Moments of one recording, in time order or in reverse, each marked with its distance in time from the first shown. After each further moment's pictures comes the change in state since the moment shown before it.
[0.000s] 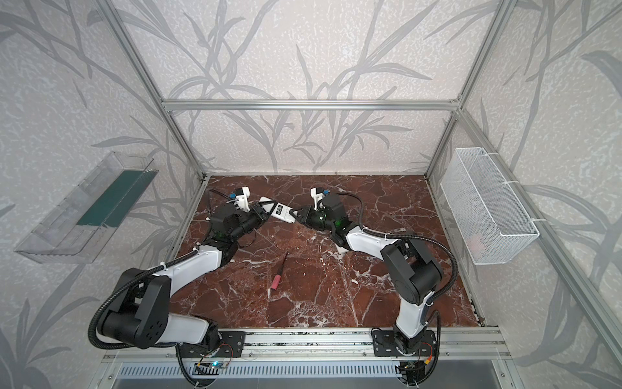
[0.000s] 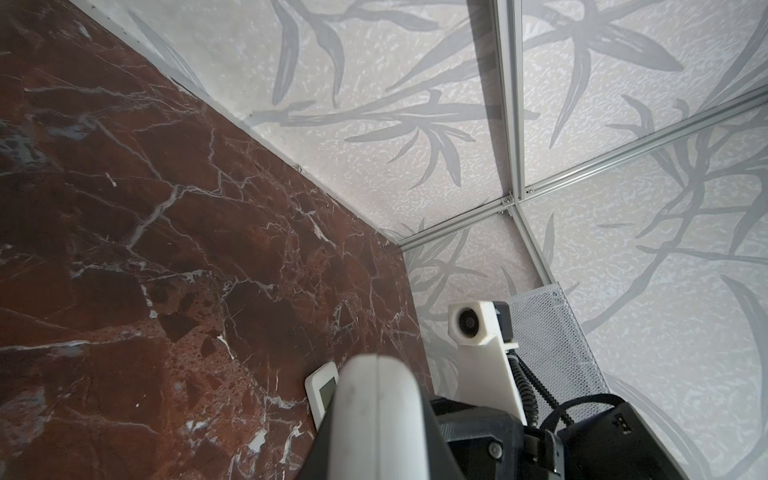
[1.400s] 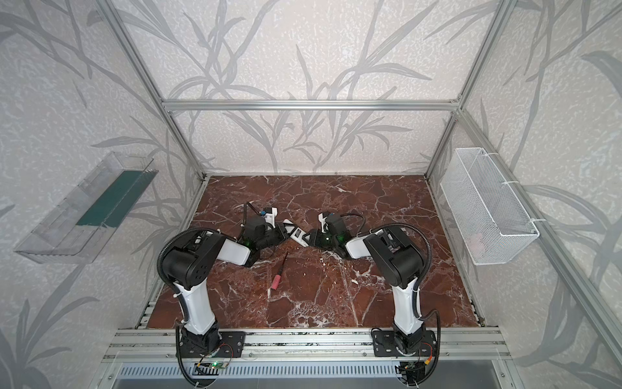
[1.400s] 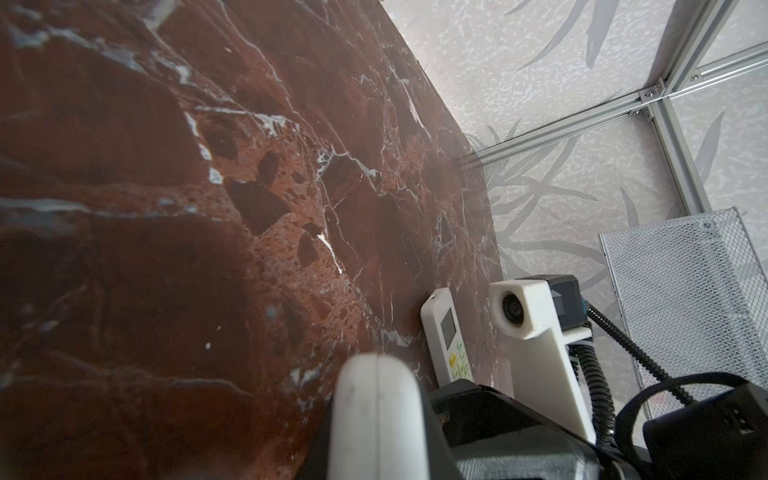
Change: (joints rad) left arm -0.110 0.500 0.014 0.233 0.024 0.103; right arm -0.046 0.196 -0.159 0.019 0.031 -0.174
